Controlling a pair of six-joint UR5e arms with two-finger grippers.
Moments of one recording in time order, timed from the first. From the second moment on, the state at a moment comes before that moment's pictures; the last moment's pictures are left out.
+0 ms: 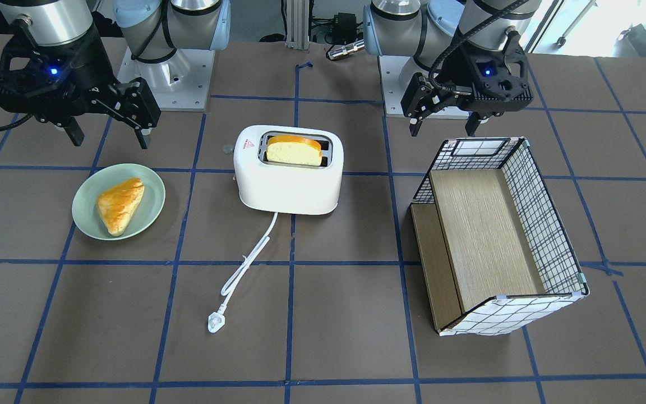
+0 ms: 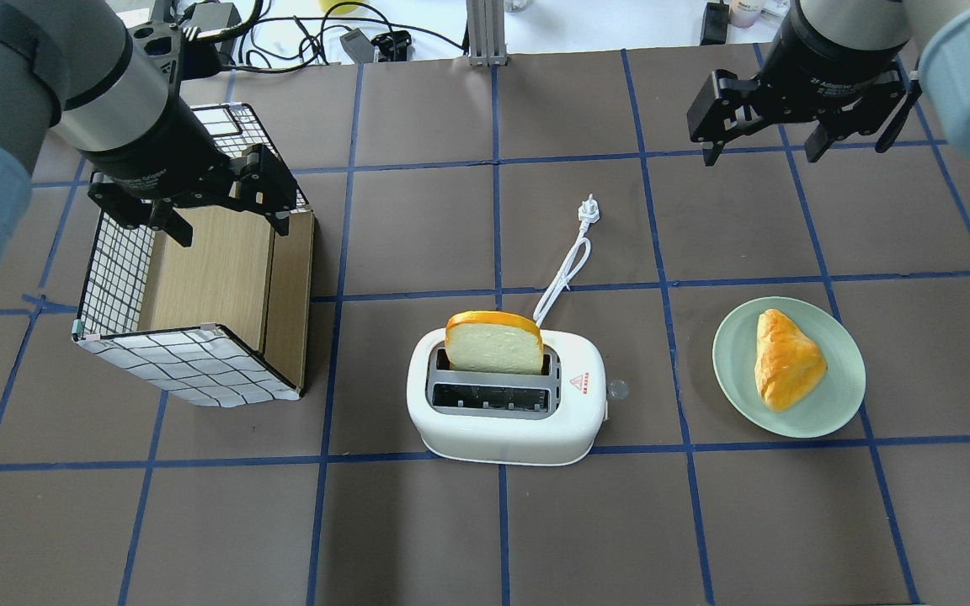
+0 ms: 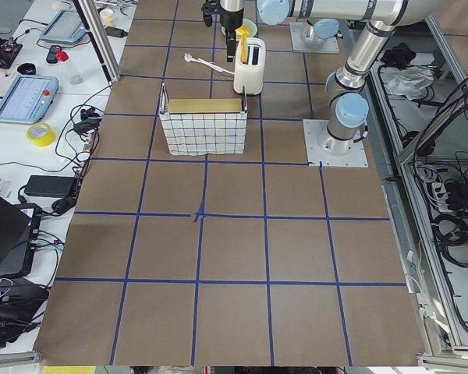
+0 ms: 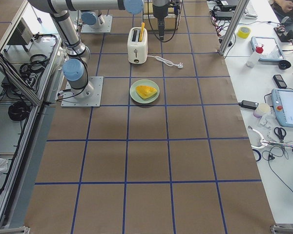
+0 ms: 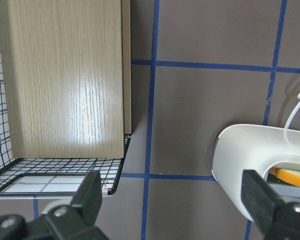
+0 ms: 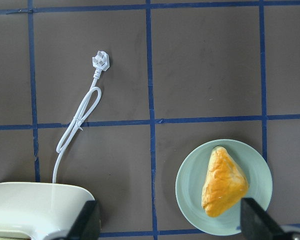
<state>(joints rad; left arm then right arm) -1.58 -1.47 -1.66 -1.52 1.55 -0.08 1.56 -1.60 1.57 -1.66 -1.59 0.01</state>
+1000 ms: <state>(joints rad) -1.58 -1.47 -1.66 -1.52 1.55 -0.08 1.56 -1.71 1.59 -1.43 -1.60 0.04</state>
